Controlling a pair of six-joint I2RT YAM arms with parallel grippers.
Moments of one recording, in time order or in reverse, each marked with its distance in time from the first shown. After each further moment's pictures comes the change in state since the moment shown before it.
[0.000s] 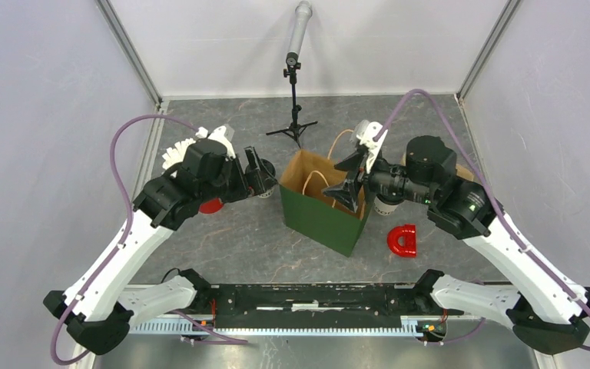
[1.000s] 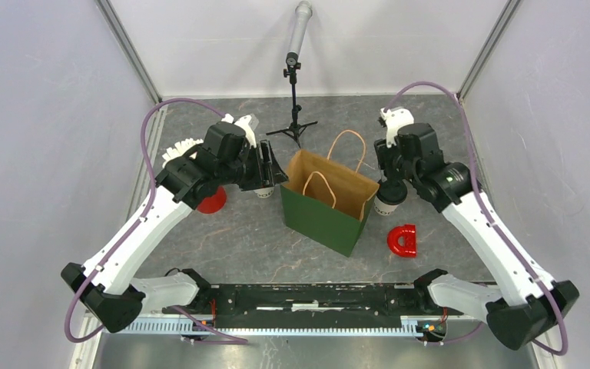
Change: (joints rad) left arm 0.002 0.185 0.100 0.048 0.153 0.113; right arm -0.325 0.091 -0.065 -0.170 0.583 0.085
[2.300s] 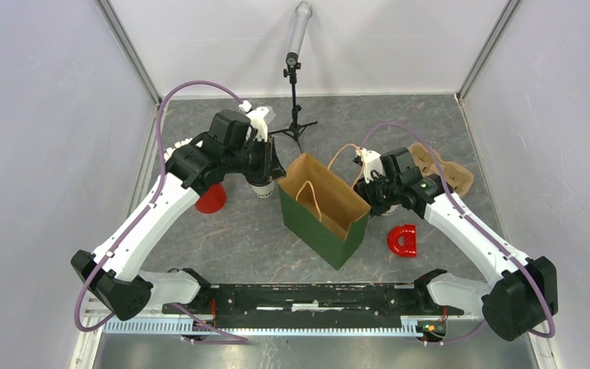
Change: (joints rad) left arm 0.026 0.093 0.074 0.021 0.085 0.264; right arm -0.032 0.085 -0.308 0.043 -0.584 0.020
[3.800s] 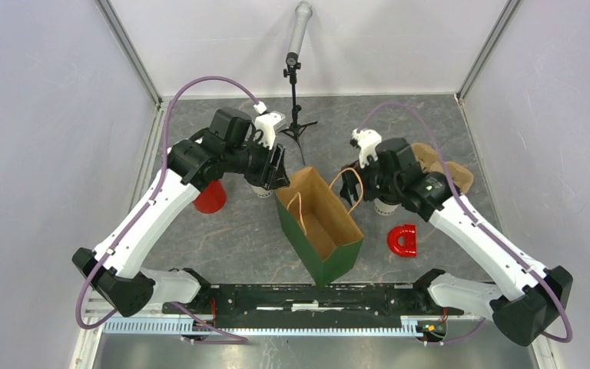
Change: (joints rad) left arm 0.000 0.024 0.068 -0.108 0.134 0.293; right arm 0.172 -0.054 0.110 0.060 0.230 0.081
